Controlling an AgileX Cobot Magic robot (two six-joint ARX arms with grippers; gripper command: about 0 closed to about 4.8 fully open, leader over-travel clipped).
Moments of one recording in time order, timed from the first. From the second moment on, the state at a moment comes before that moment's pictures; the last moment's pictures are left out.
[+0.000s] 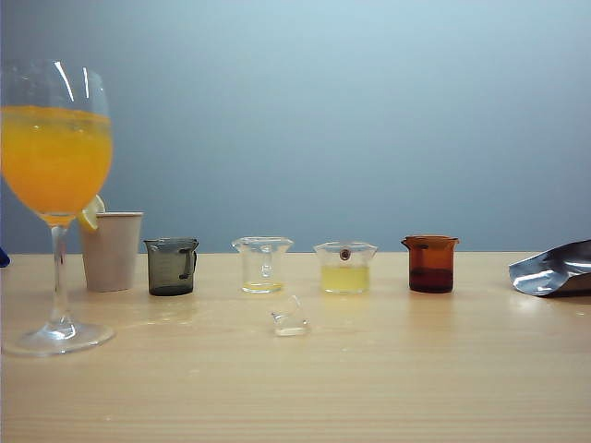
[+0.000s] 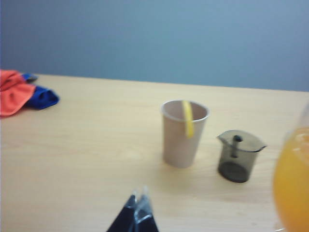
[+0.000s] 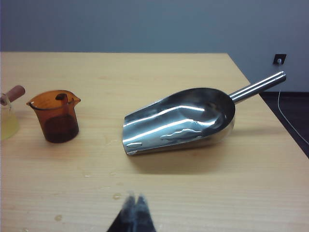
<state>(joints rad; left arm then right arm) 0.00 0.00 0.01 0.02 0.04 -0.04 0.01 0.04 0.01 -0.05 0.00 0.00</state>
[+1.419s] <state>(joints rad) 0.00 0.48 0.94 -0.36 0.13 -0.15 0.20 0.63 0.74 -0.14 -0.03 0.05</state>
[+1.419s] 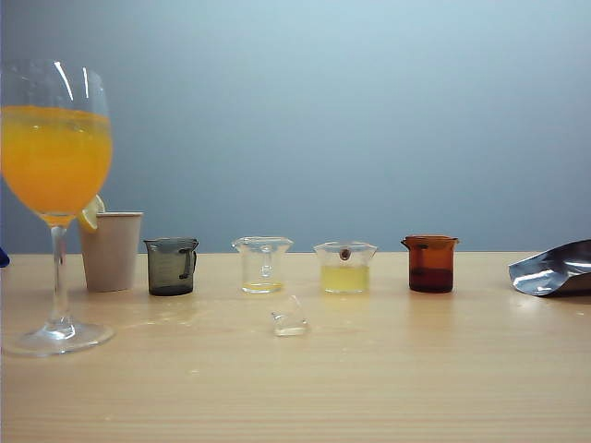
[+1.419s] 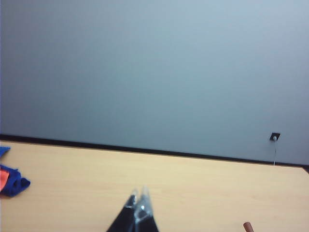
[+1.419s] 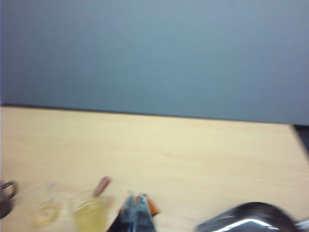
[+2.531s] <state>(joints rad) -0.46 0.84 0.98 -0.38 0.13 0.03 0.61 1.41 0.59 0.53 0.16 0.08</state>
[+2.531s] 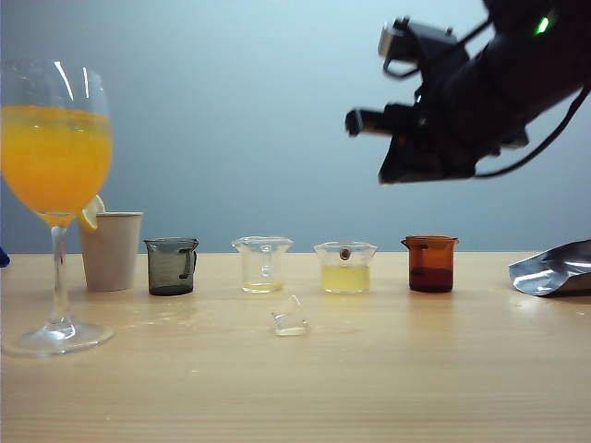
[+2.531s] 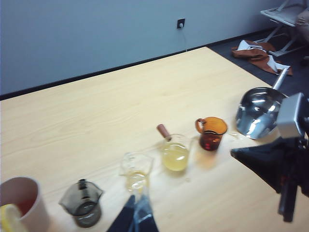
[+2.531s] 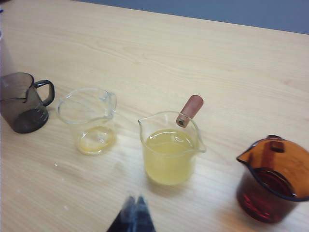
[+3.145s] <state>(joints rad) -0.46 0.86 0.98 -0.36 0.13 0.14 0.59 1.79 0.61 0.85 0.16 0.08</state>
